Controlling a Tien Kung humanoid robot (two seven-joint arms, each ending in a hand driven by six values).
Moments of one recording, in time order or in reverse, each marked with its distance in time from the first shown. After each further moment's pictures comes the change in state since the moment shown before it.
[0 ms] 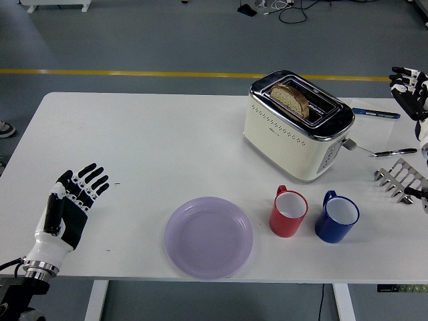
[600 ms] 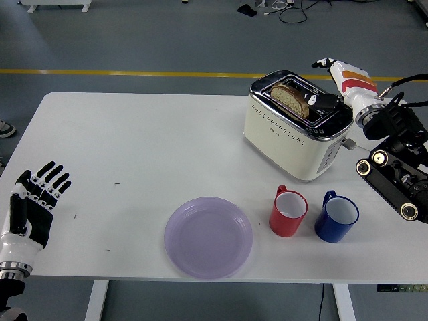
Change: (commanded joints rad) left arm 0.000 -0.055 -0.169 0.047 -0.001 0.007 -0.011; right arm 0.317 0.142 -0.315 -0.210 -0.635 0.156 -0.222
